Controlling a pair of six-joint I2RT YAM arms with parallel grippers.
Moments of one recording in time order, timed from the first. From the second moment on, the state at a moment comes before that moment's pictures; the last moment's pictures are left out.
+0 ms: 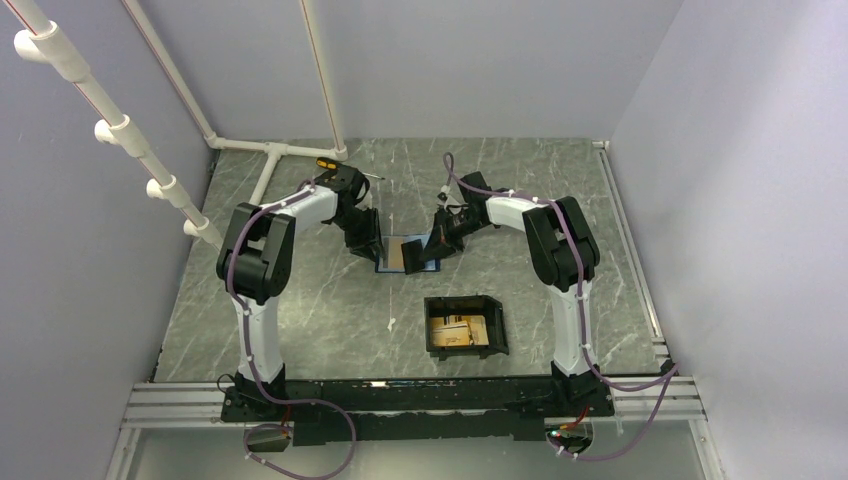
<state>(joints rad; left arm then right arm) -0.34 2.06 1.41 -0.66 0.36 -0.44 0.39 2.18 1.43 -0.44 -0.90 0.53</state>
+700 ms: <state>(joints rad) -0.35 2.07 1.42 -0.68 0.34 -0.44 0.39 2.17 1.43 -0.48 -0.85 0.52</state>
